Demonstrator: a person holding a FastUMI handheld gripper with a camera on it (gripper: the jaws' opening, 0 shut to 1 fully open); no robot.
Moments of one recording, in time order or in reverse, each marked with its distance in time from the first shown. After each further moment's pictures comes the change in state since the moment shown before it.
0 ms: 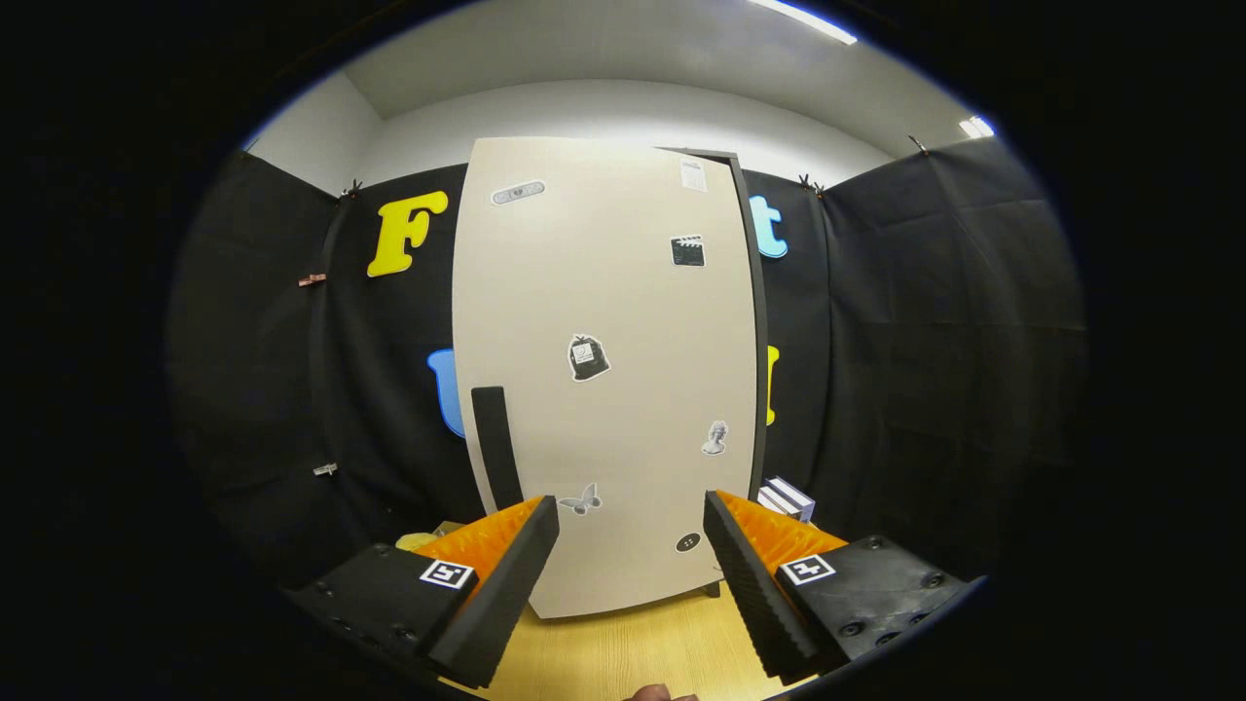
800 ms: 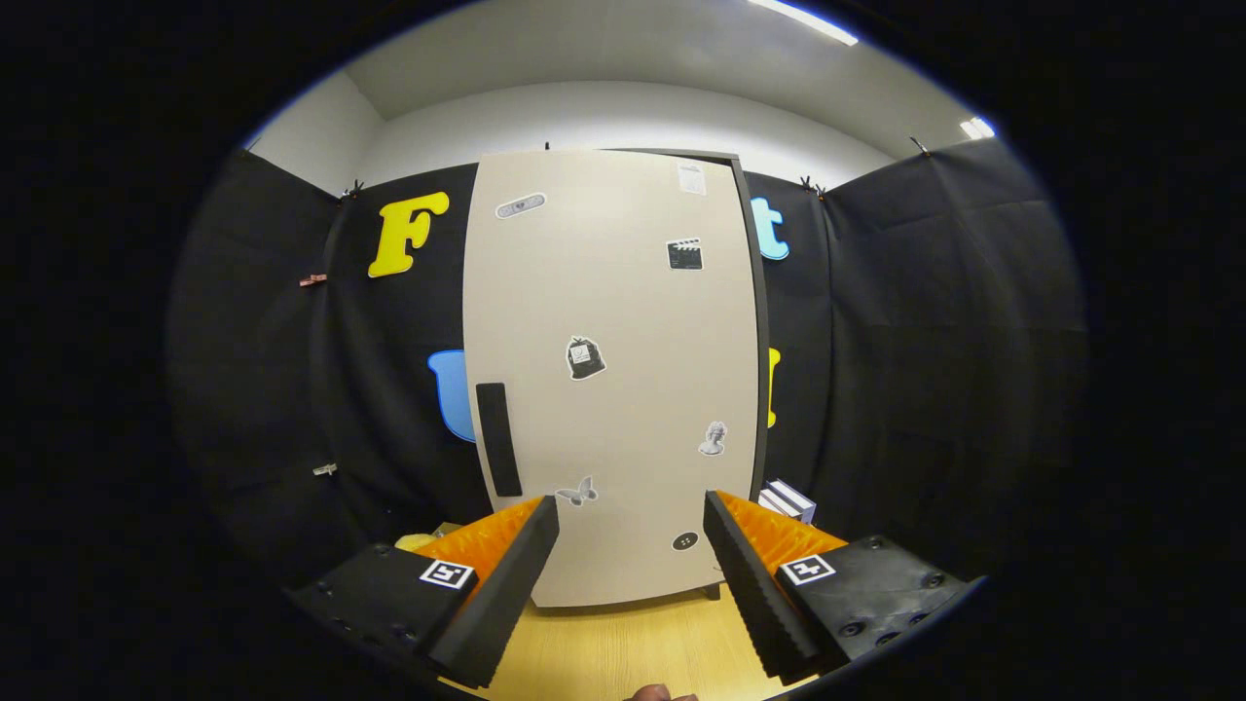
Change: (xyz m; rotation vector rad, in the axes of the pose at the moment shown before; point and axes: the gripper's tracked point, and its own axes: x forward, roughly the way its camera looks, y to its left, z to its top) arm 0.001 0.000 0.001 -0.004 -0.005 0.000
